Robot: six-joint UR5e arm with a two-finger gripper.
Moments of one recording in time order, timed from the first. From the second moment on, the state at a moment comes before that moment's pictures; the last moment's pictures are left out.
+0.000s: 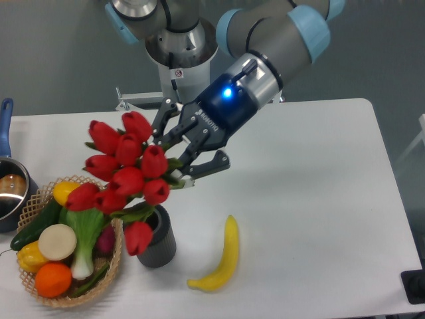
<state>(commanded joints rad) 2.54 -1.83 -1.58 -0.77 0.23 0.95</state>
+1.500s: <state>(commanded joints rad) 2.56 -1.98 -1.68 -0.76 -0.20 1.22</state>
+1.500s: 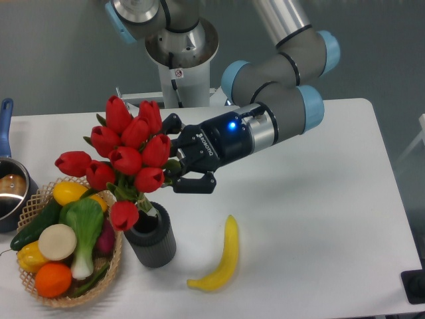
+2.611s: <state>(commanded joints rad) 2.54 -2.04 -1.74 -0.76 -0.18 1.26</state>
